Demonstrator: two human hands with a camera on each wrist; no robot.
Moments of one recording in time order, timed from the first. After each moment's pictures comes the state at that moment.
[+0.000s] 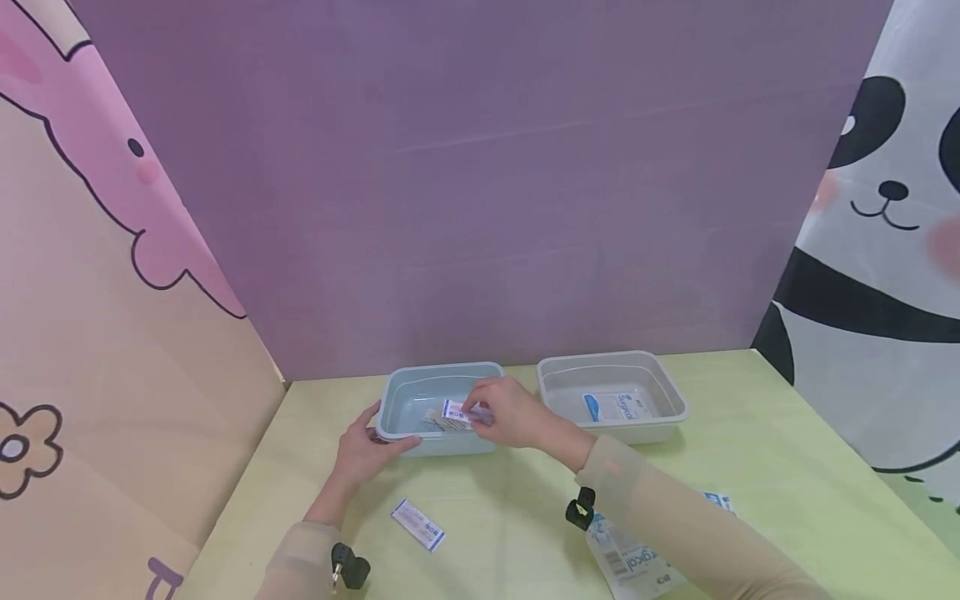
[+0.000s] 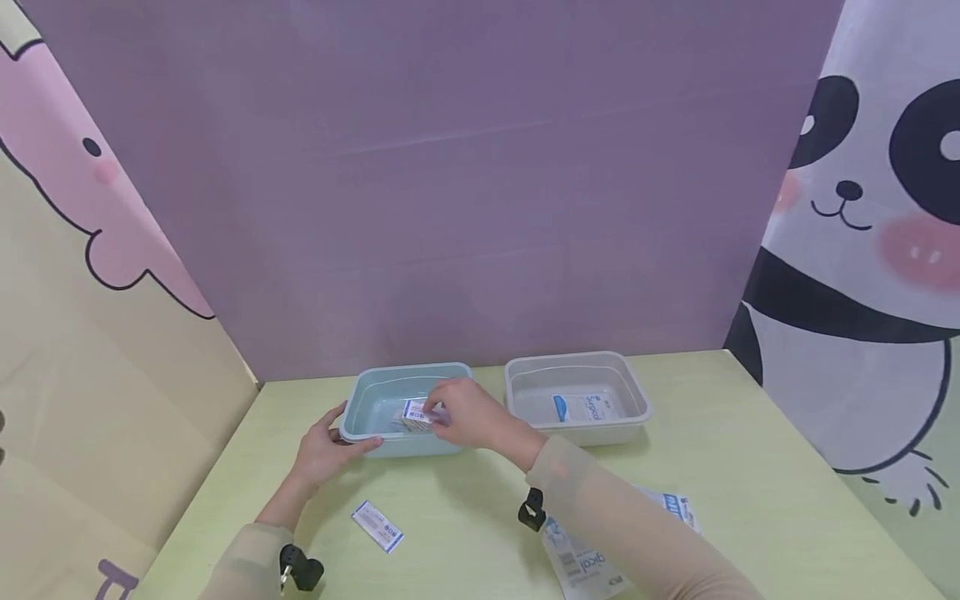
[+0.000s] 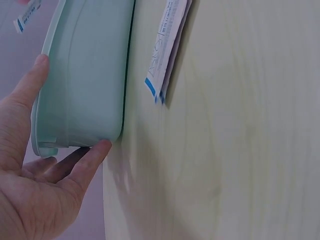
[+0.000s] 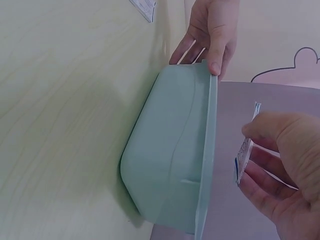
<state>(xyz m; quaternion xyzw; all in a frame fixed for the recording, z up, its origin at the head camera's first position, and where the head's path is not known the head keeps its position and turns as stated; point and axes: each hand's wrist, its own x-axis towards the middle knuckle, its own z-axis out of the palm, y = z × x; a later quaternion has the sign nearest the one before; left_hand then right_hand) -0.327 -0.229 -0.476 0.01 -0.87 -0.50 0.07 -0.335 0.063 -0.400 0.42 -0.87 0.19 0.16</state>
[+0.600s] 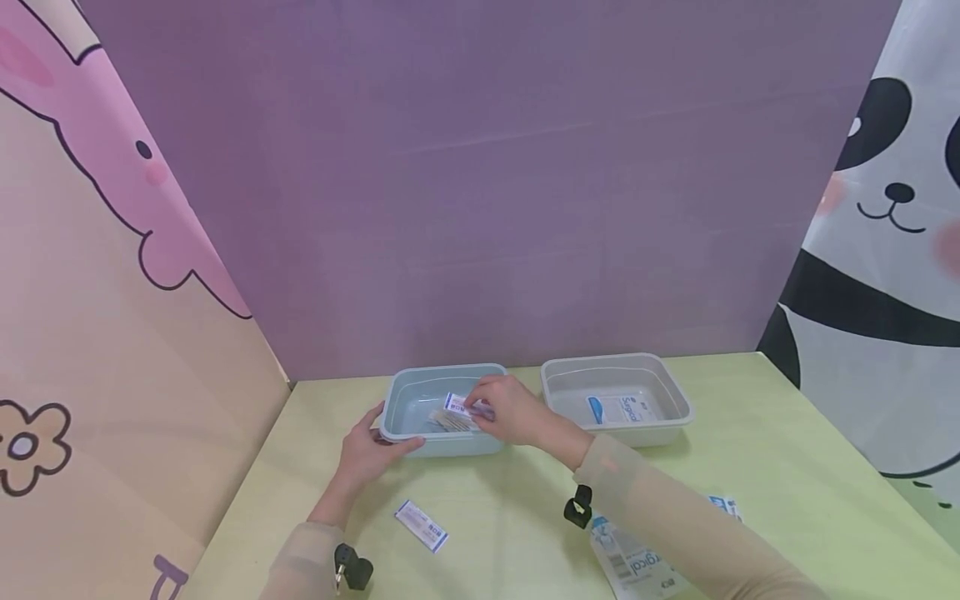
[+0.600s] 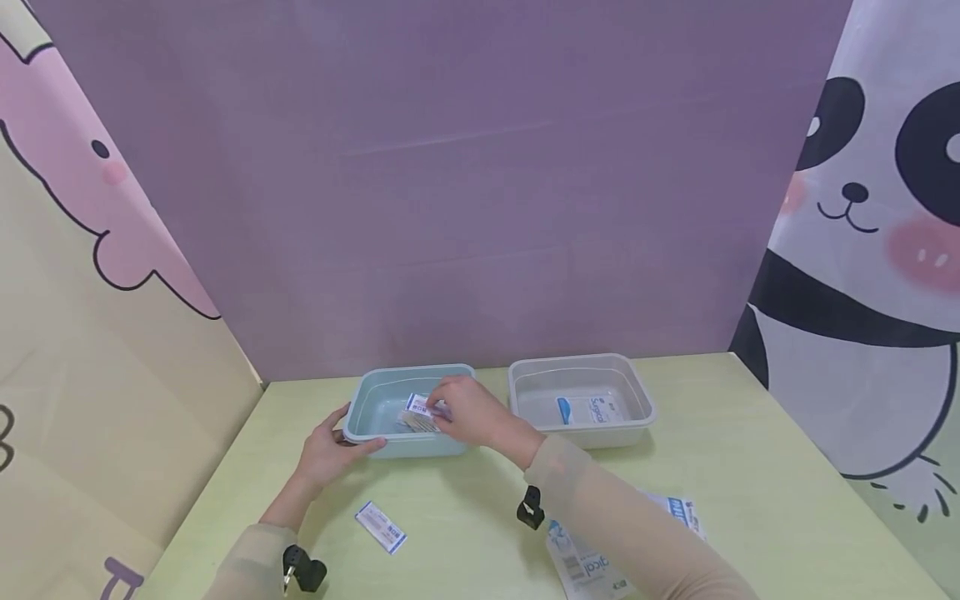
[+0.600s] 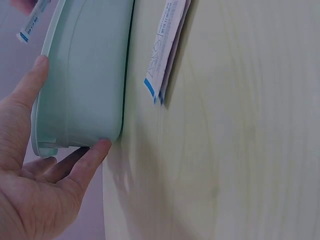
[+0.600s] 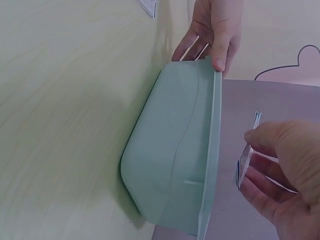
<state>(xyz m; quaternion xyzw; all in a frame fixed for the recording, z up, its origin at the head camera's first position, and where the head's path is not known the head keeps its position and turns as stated) -0.328 -0.229 -0.479 0.01 -0.87 -0.49 0.07 -0.344 0.057 -0.402 0.40 -0.88 0.17 0.17</state>
